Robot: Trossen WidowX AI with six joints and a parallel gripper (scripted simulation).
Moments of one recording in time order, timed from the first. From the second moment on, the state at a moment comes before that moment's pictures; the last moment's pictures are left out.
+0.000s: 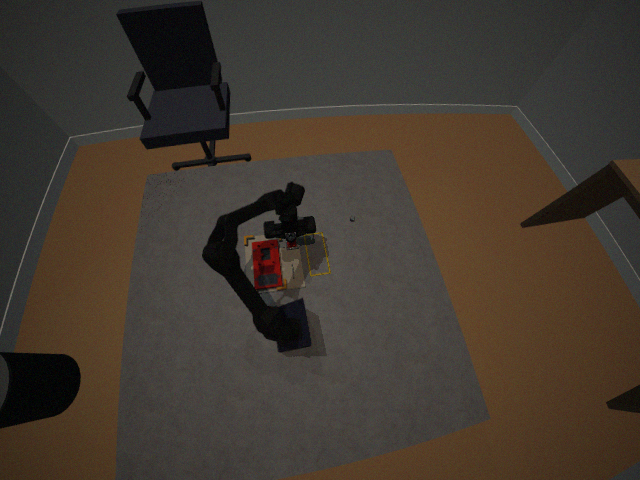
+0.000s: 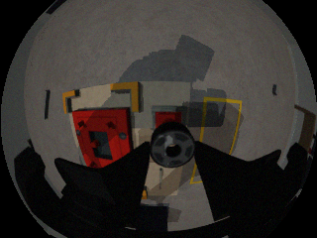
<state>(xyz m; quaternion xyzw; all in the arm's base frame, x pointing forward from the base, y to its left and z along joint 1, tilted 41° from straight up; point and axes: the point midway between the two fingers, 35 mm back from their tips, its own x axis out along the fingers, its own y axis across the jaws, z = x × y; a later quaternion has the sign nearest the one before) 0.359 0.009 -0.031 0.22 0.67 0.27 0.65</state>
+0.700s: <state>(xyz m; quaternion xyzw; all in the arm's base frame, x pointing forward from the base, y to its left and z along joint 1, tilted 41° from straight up) 0.347 -0.040 -0.029 0.22 0.67 0.27 0.65</state>
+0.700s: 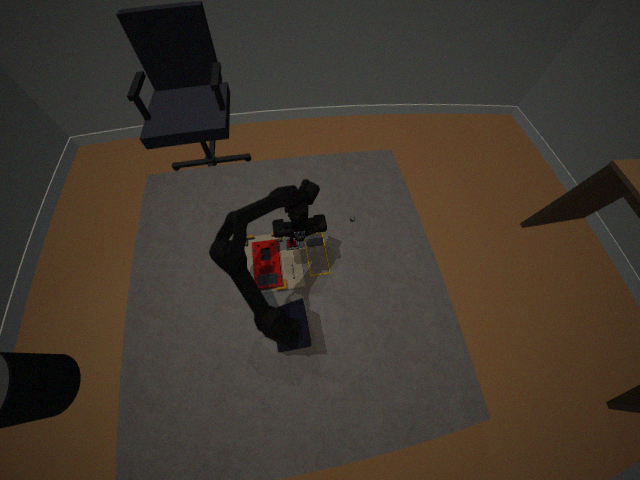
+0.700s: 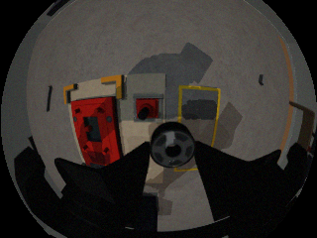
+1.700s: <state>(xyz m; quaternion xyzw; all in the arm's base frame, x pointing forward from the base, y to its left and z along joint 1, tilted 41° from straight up) 0.314 -0.076 -0.092 0.21 0.67 0.27 0.66</state>
